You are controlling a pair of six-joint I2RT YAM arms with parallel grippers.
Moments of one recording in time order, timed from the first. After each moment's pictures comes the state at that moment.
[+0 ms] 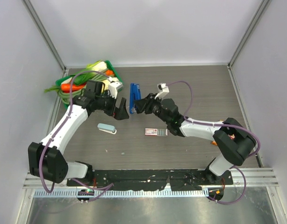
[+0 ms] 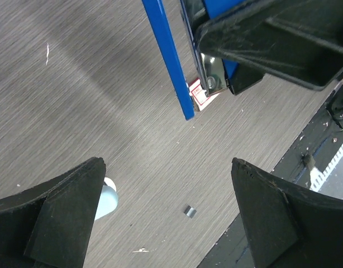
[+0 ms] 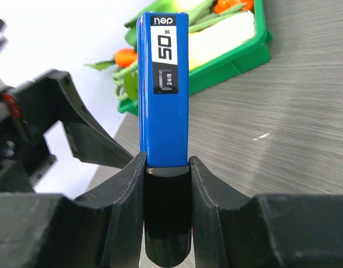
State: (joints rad) left arm -0.28 1.32 1.12 -0.67 0.58 0.09; right arm 0.79 1.58 0.80 0.71 0.05 0.70
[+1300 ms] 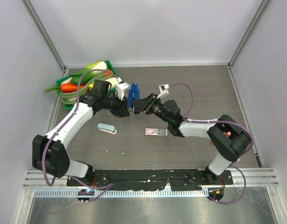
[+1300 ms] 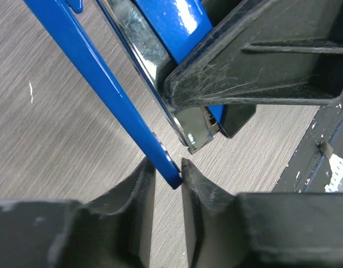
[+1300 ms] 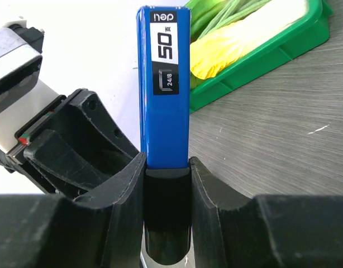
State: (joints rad) left arm -0.34 1.41 1.14 -0.60 0.62 0.21; right arm 0.76 1.64 0.76 0.94 -0.08 0.96
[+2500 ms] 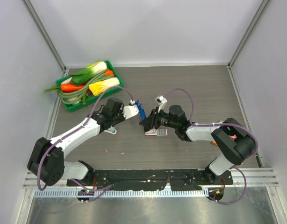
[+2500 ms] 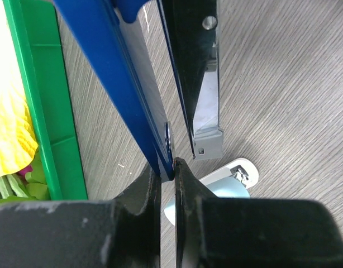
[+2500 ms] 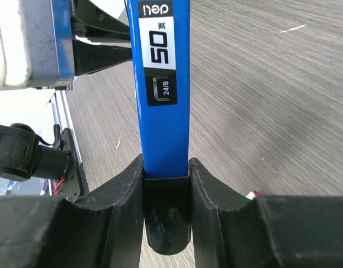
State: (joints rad) left arm -0.57 1.31 0.84 -0.37 -0.14 0.67; right arm 0.67 1.58 0.61 0.75 -0.46 0.56
